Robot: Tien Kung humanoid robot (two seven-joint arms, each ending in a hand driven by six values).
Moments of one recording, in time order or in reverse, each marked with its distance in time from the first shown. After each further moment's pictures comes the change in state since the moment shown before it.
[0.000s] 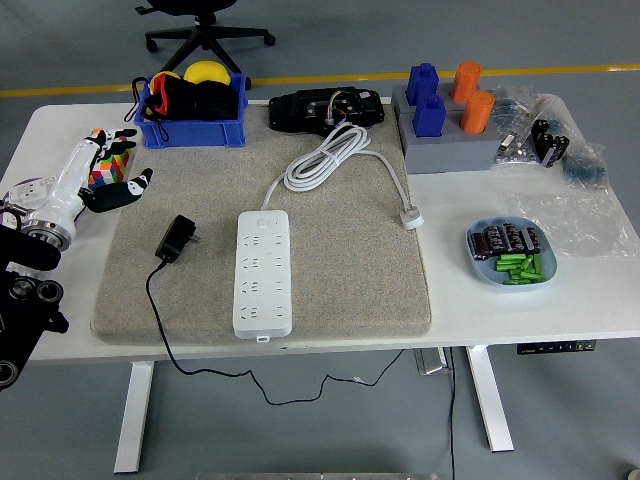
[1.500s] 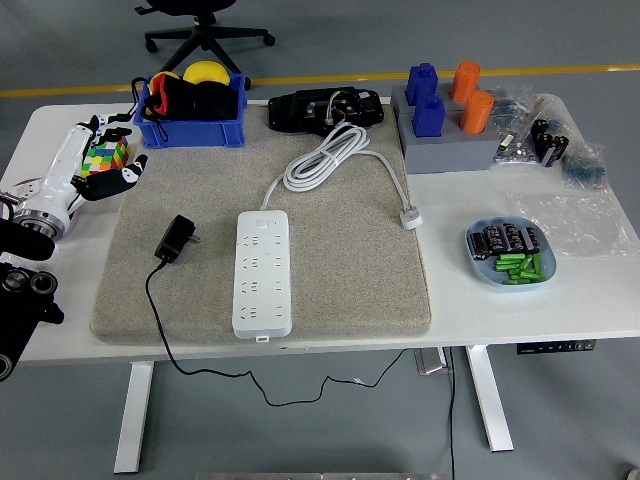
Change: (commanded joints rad) left arm -0.005 0.007 -0.010 -0.021 0.007 0.004 -0.007; right arm 0.007 -0.018 -0.025 0.000 0.004 -0.001 0.002
